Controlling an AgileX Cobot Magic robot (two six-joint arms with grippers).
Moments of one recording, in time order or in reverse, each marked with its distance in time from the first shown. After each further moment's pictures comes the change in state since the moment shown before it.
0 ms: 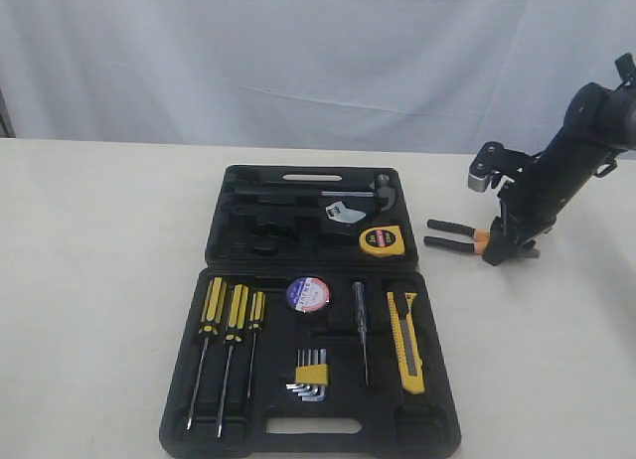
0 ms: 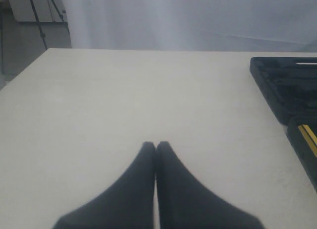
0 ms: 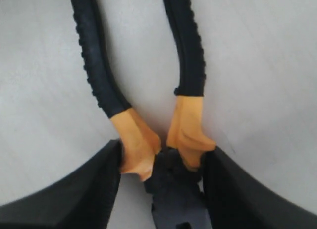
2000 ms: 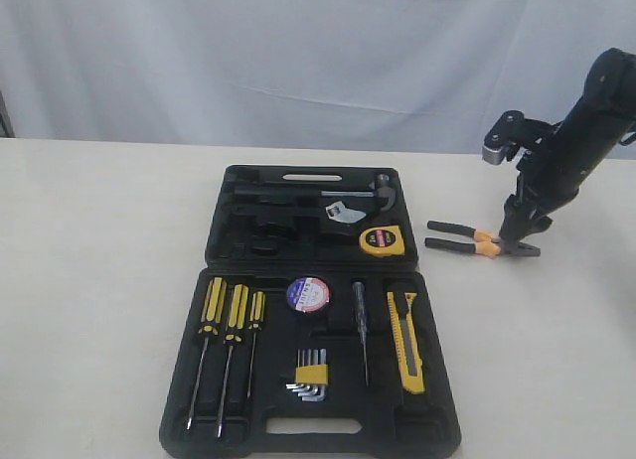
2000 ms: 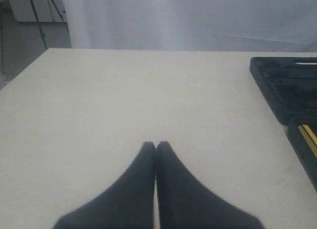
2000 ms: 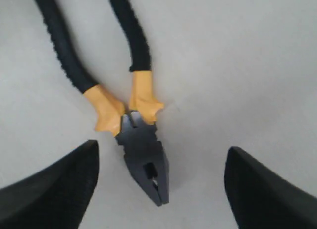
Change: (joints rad) left arm 0.000 0.000 0.000 0.000 0.000 0.000; right arm -0.006 -0.106 0.014 -0.080 -0.014 0.082
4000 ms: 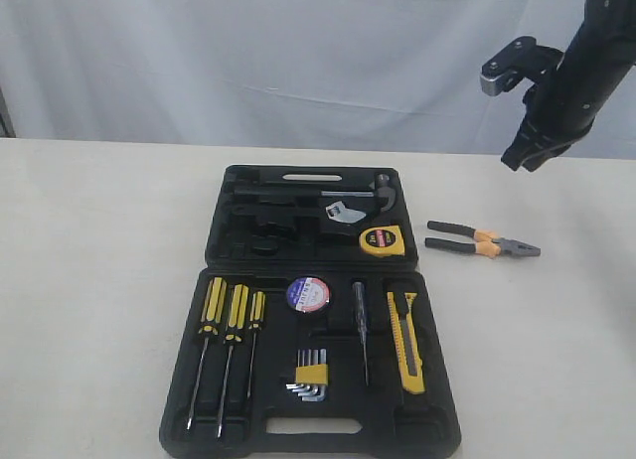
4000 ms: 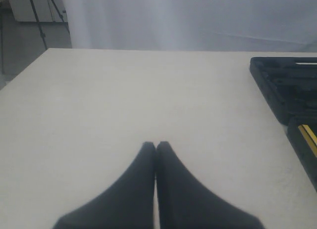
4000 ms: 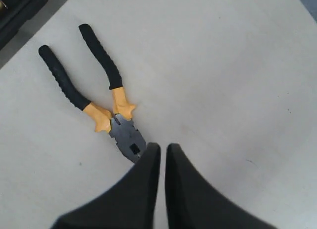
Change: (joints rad) left arm 0.000 0.000 0.000 0.000 0.000 0.000; right arm 0.086 -0.155 -0.072 -0.190 0.081 0.381
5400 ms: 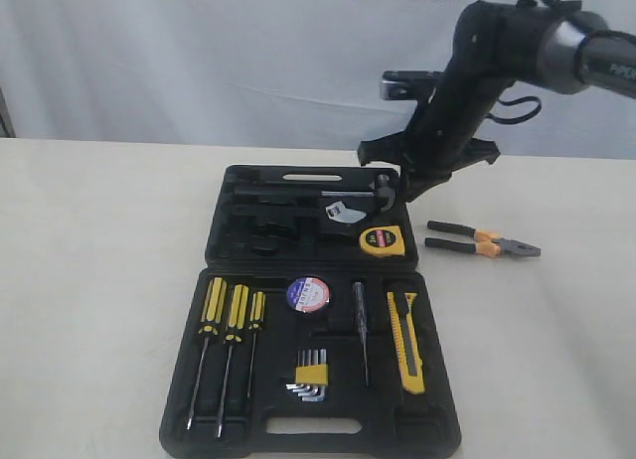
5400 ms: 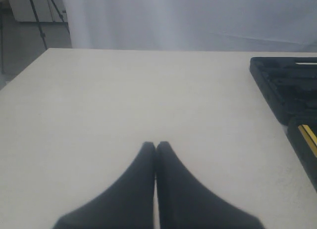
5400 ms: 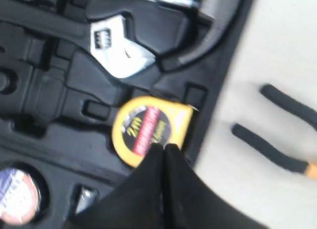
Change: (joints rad) left arm 0.000 0.000 0.000 0.000 0.000 0.000; right arm 0.233 0.077 -0.012 0.160 -0.008 0.679
